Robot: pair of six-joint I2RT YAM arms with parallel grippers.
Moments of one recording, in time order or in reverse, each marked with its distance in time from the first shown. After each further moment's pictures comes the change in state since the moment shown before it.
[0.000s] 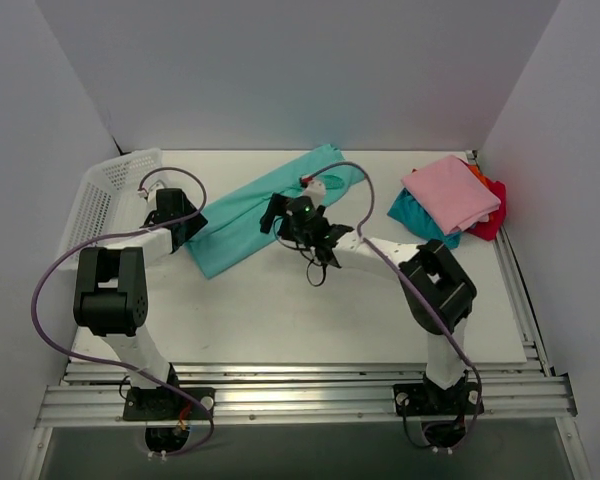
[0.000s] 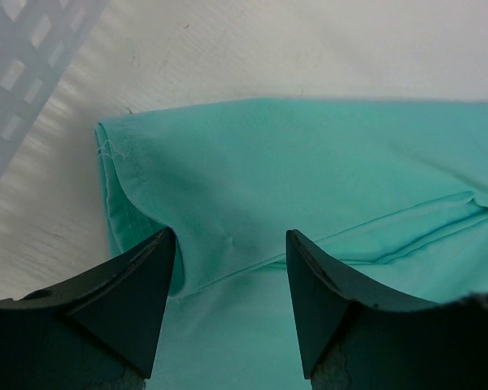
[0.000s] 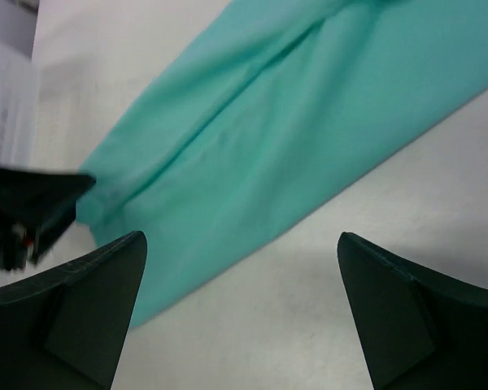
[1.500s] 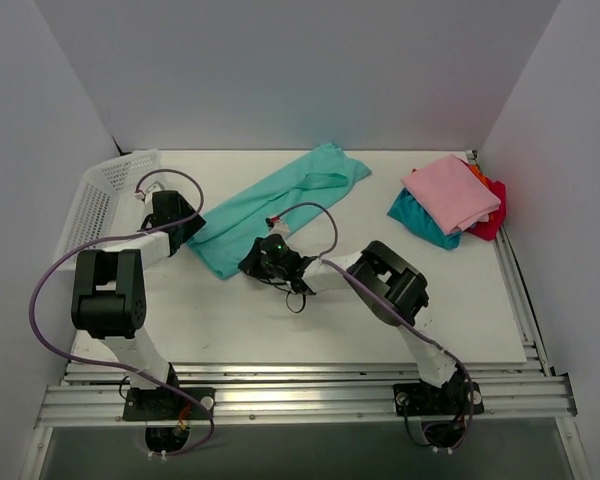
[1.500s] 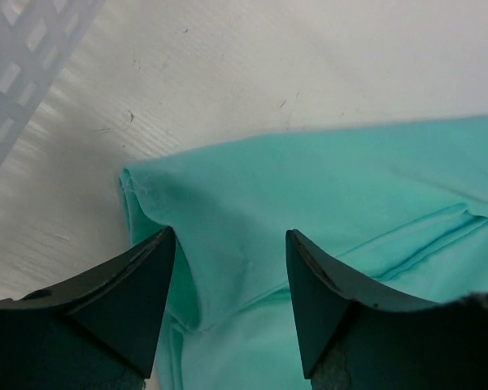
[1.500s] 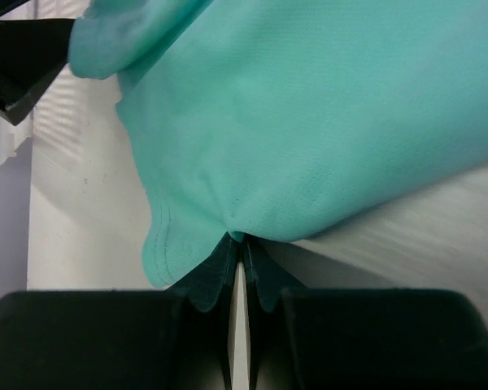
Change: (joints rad) left arm 0.017 -0.019 -0.038 0.047 0.031 -0.005; right arm 0.217 0.367 0.032 0.308 -0.248 0.192
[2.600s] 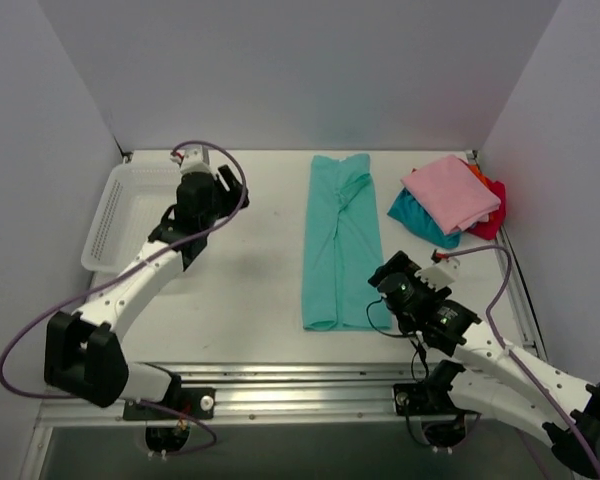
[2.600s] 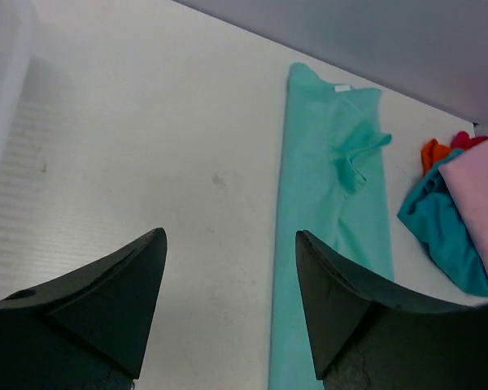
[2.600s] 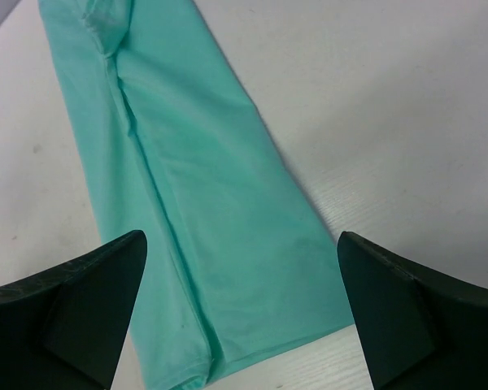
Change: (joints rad) left arm -0.344 -0.368 0.093 -0.125 -0.100 0.119; right arm -0.092 -1.441 -0.744 -1.032 0.777 0.300
